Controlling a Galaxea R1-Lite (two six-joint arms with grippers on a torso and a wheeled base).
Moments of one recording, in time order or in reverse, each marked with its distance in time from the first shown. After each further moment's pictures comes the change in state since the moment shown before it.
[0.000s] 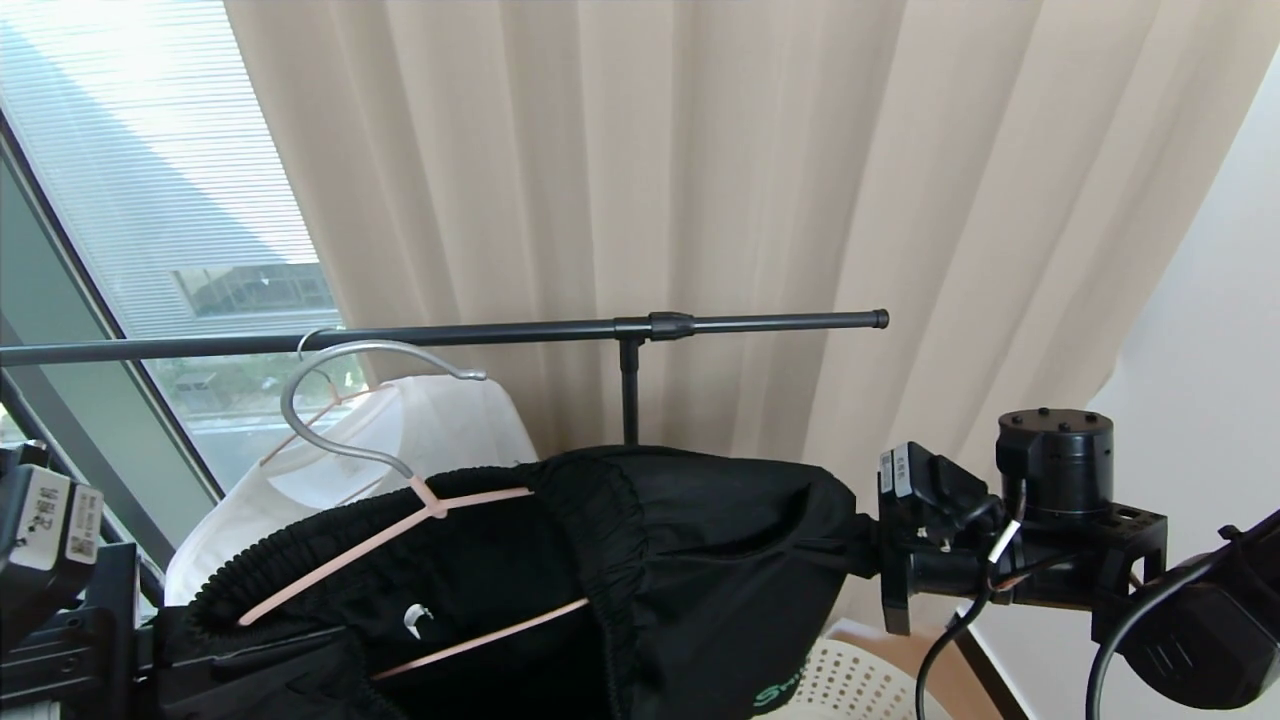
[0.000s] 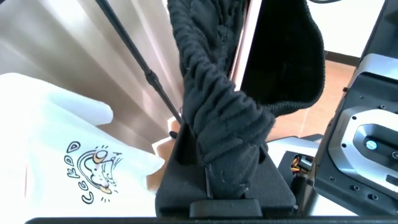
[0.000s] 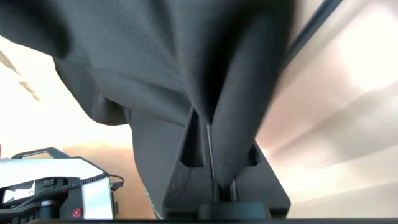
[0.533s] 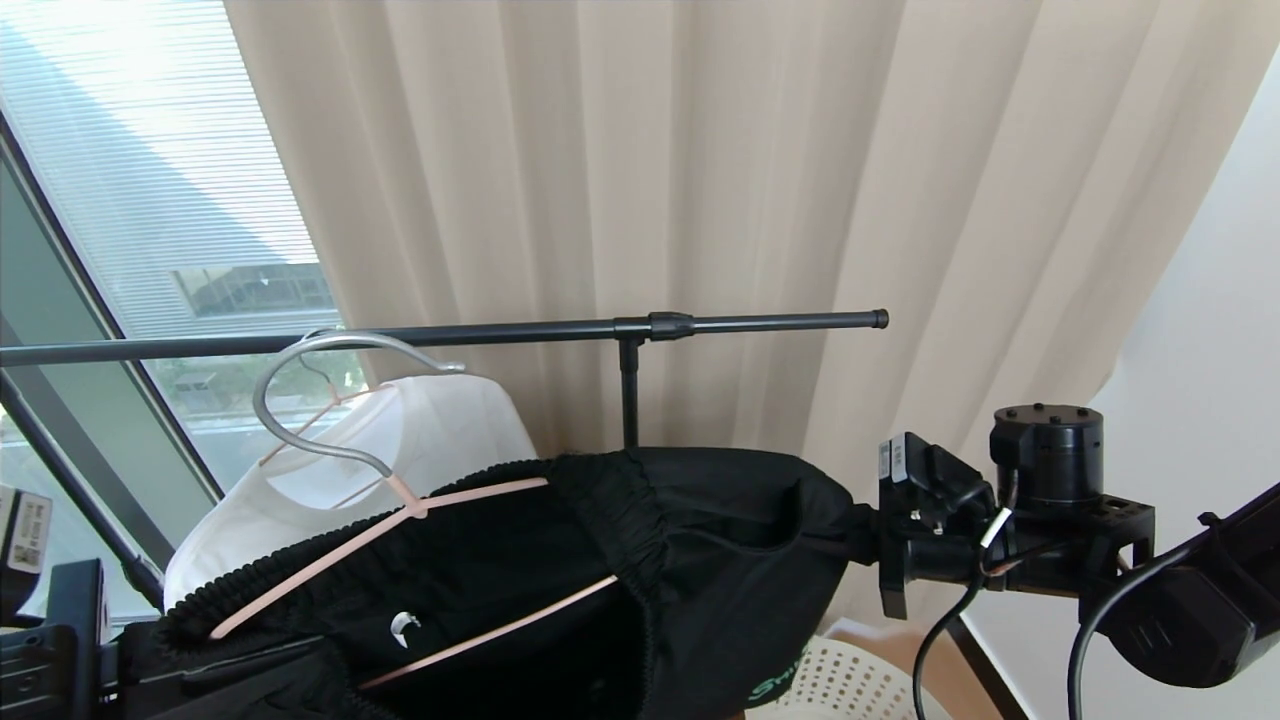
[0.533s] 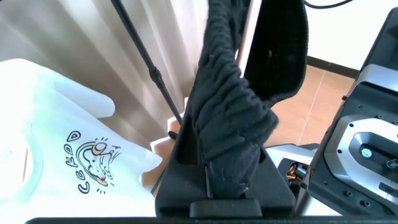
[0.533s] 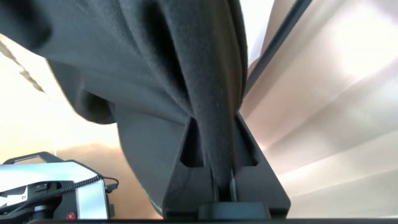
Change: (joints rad) left arm 0.014 -0.056 0.017 0.001 0.001 -0.061; right arm -0.039 0.039 -0.030 0.002 0.003 0.003
